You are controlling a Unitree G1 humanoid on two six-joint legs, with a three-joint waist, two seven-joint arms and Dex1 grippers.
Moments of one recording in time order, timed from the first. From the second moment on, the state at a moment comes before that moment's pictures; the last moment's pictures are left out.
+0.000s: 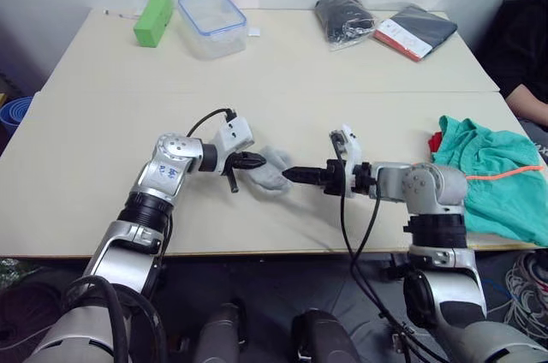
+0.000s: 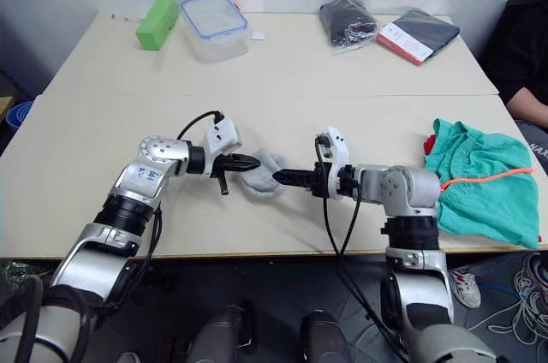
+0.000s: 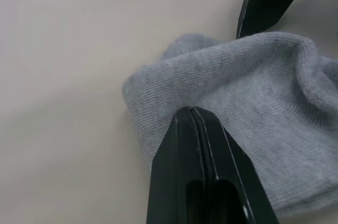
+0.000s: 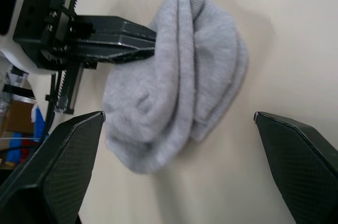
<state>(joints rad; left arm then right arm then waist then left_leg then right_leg) -0.84 0.45 -0.20 0.50 -0.01 0.24 -0.98 -0.78 -0.21 -0.18 0.22 0.54 1.34 0.62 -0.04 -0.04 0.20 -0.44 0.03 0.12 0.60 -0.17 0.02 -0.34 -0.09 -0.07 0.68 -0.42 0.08</state>
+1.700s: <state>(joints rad) -0.75 0.47 -0.04 -0.03 -0.59 0.64 -1.20 -0.36 -0.96 -0.83 0.19 0.74 1.31 0.59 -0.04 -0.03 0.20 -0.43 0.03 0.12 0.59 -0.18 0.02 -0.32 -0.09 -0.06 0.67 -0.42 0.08</state>
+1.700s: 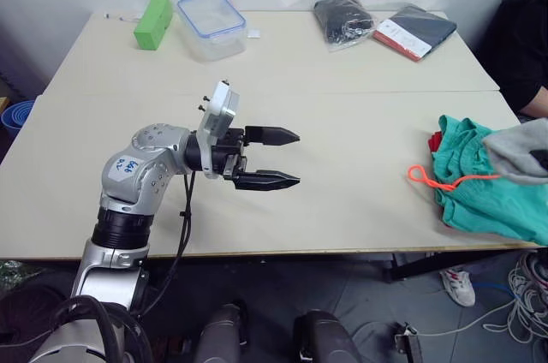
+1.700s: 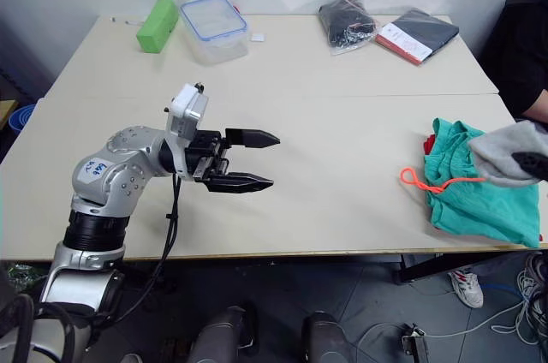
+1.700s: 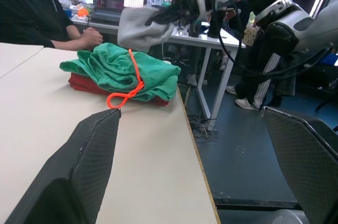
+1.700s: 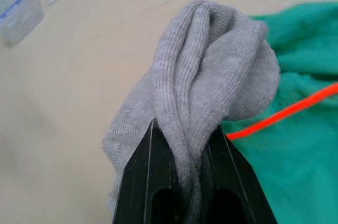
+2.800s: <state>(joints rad) -0.66 0.85 0.01 0.01 -0.63 0.68 -1.42 0.53 -1.13 -1.24 0.11 0.52 0.71 1.26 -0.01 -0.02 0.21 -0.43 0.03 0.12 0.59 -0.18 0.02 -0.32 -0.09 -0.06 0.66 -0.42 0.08</state>
